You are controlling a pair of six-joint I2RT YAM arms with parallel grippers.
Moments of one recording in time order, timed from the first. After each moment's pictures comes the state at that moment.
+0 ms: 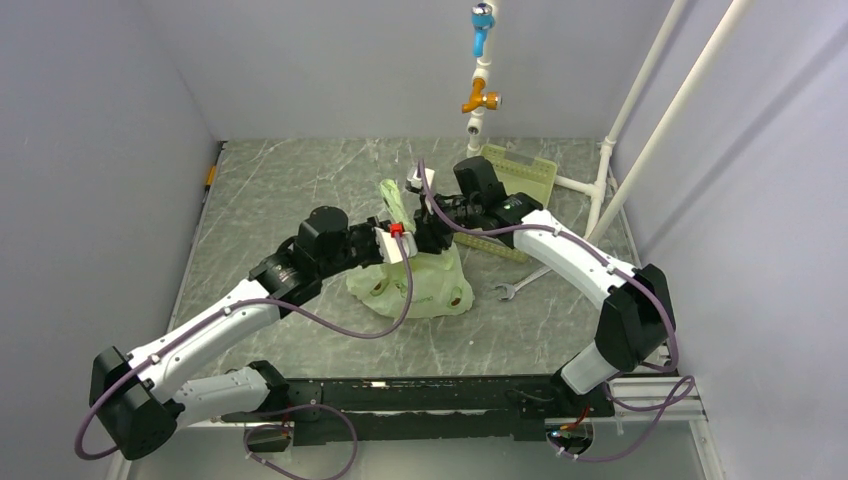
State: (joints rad) left arm -0.76 1.07 0.90 -0.13 0.16 0.73; right arm 0.62 1.55 1.29 -0.40 -0.72 -0.26
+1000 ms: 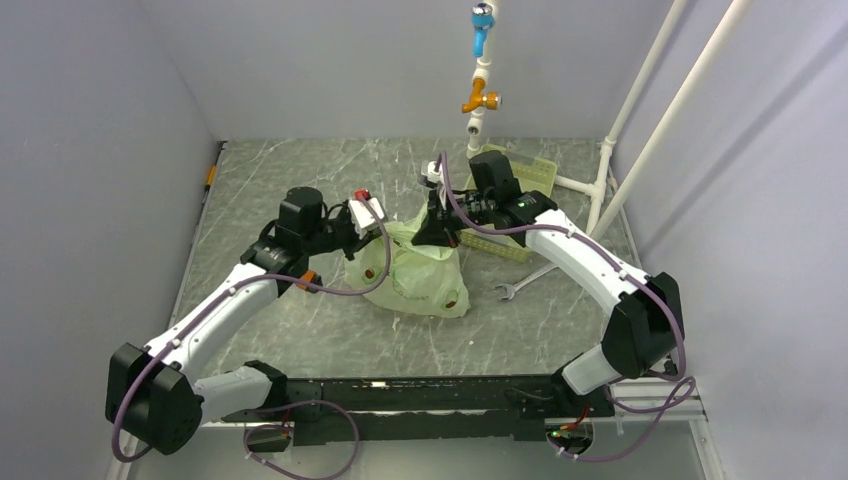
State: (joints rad) left arm -0.48 1.15 0.87 -0.13 0.51 0.48; right arm 0.56 1.51 1.28 -0.40 -0.88 -0.28
